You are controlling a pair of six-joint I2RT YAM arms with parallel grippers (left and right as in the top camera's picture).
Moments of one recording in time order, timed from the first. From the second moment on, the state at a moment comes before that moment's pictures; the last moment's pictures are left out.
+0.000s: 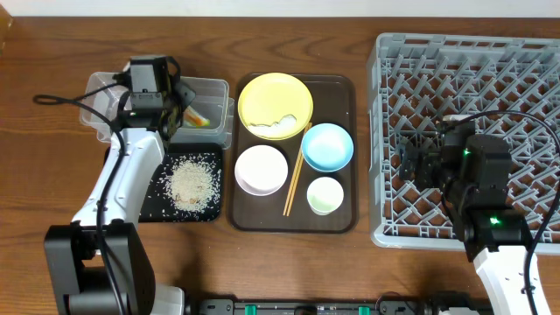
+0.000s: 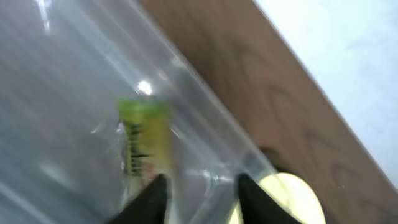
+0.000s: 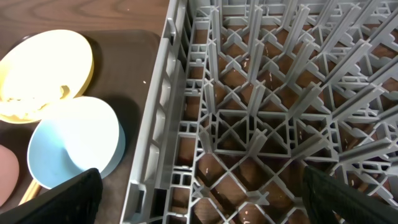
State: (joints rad) left arm 0.02 1.63 1.14 -0.29 -0.04 -0.81; right arm 0.03 0.98 0.70 -0.41 -0.11 0.09
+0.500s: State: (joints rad) left arm -0.14 1.63 1.14 -0.24 0.25 -0.13; right arm 0.03 0.98 0.70 -0.41 -0.11 0.09
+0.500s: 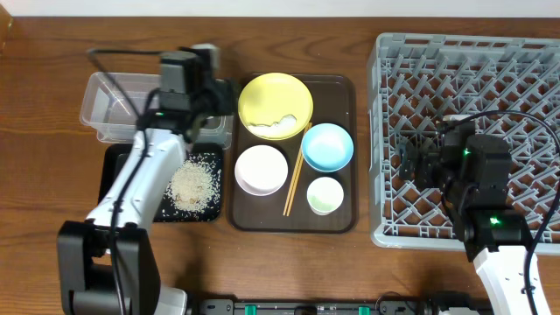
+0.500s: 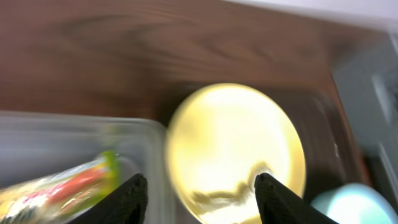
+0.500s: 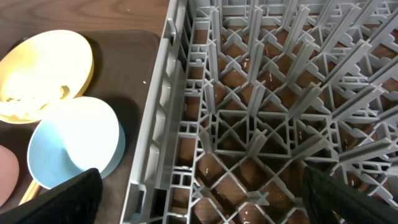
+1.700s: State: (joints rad) left arm -0.38 1.95 1.14 -0.13 0.15 0.36; right arm 0.03 0.98 0.70 -0.41 -0.11 0.09
